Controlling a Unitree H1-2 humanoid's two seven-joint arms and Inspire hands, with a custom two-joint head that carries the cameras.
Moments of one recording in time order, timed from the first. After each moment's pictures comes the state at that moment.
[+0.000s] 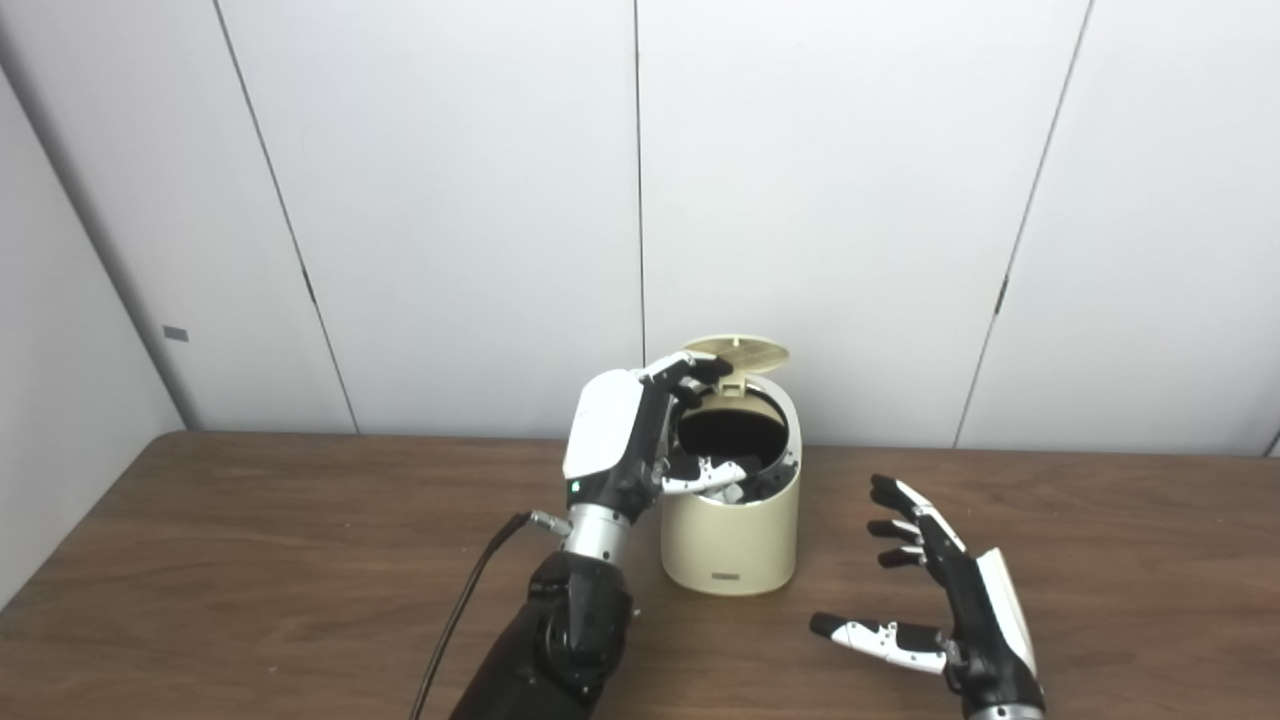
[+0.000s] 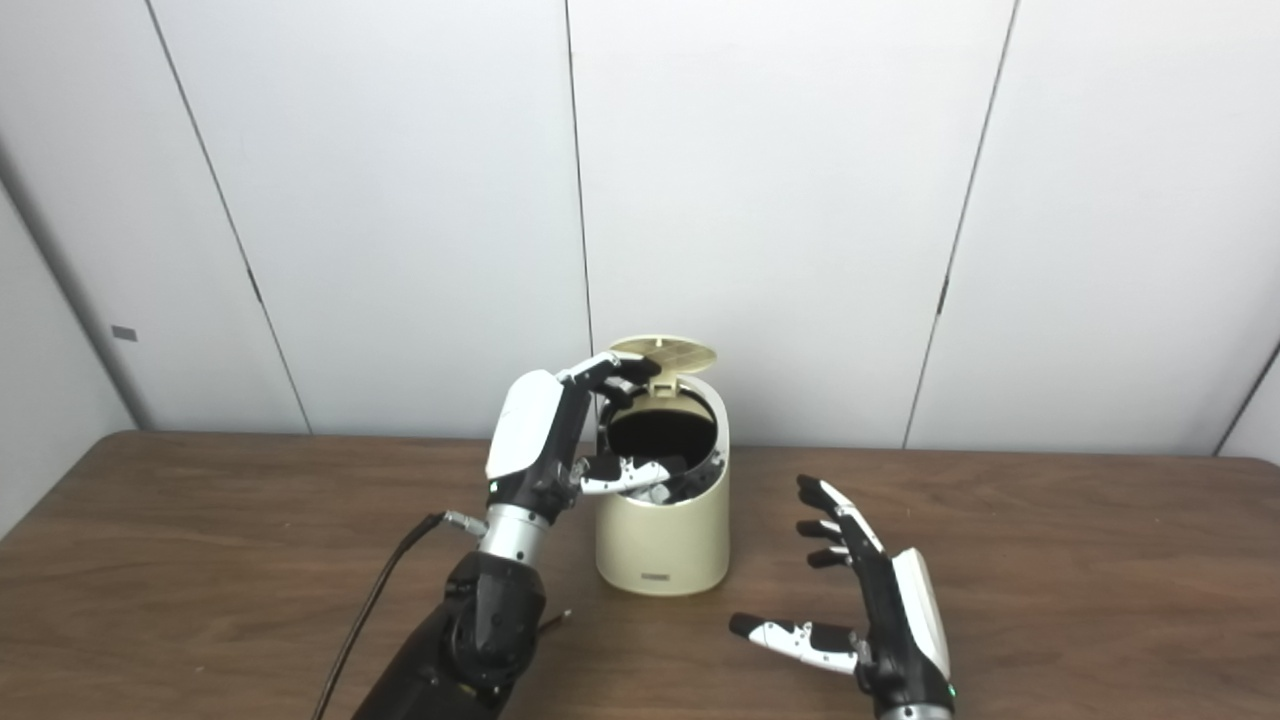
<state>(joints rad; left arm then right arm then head) -0.57 0.03 -0.21 0.34 0.63 -0.13 0.37 -0.19 -0.07 0.08 0.04 -0.42 -0.15 -0.19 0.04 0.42</state>
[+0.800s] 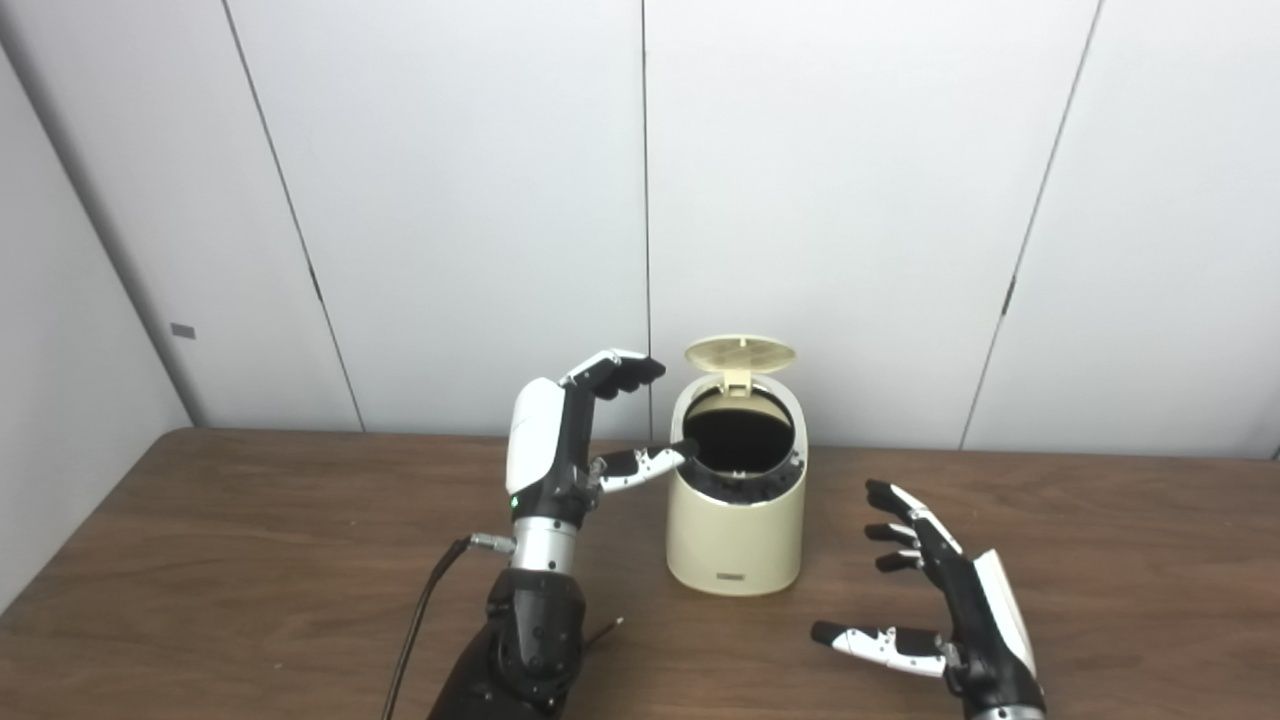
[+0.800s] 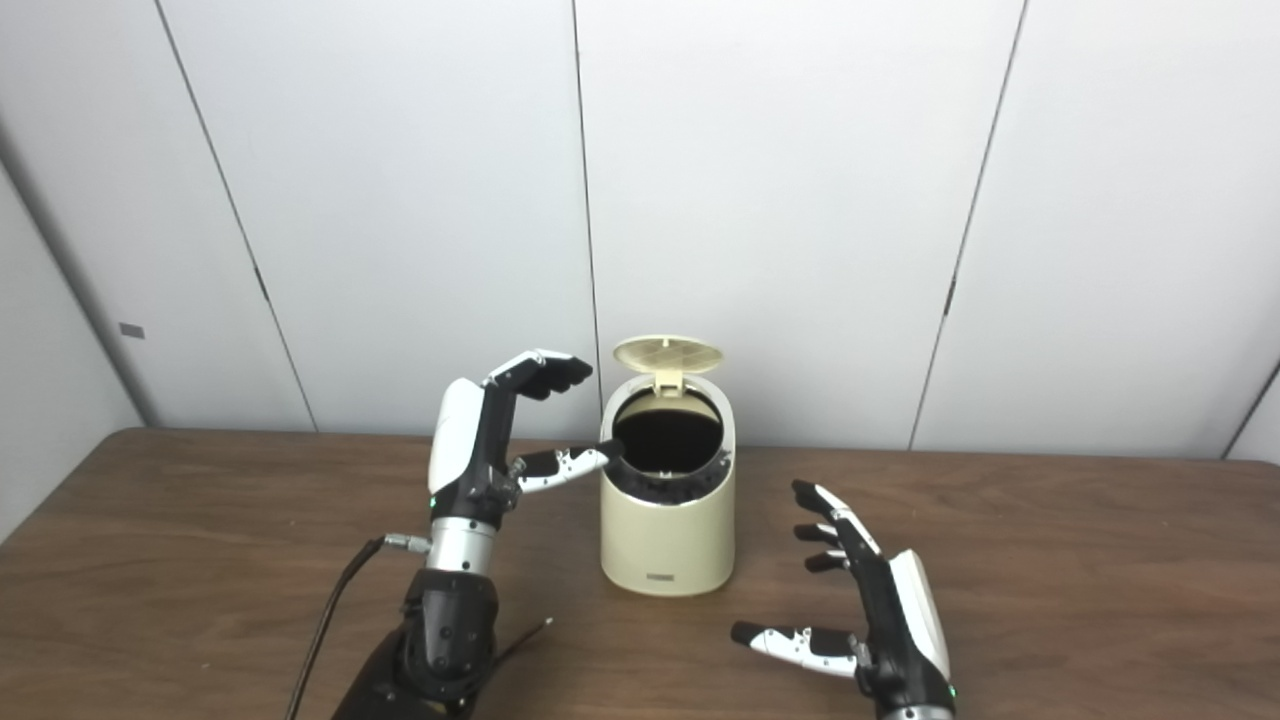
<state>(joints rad) -0.53 0.04 -0.12 0.34 0.55 -0.21 0.42 -0.19 -0.09 0.09 0.05 -0.41 -0.15 -0.17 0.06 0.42</state>
